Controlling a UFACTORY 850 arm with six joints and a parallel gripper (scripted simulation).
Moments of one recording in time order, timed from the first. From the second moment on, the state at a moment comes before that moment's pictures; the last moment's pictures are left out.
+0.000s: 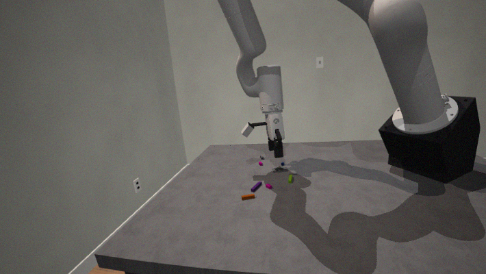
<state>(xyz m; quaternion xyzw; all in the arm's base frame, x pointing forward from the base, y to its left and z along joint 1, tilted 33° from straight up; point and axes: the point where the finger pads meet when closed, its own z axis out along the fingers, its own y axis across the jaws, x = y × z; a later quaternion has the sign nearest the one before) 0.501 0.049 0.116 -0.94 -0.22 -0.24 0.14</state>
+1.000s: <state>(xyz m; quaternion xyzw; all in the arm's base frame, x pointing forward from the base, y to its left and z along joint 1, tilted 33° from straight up) 0.499 0.057 0.119 -0.72 -0.64 -0.27 0.01</state>
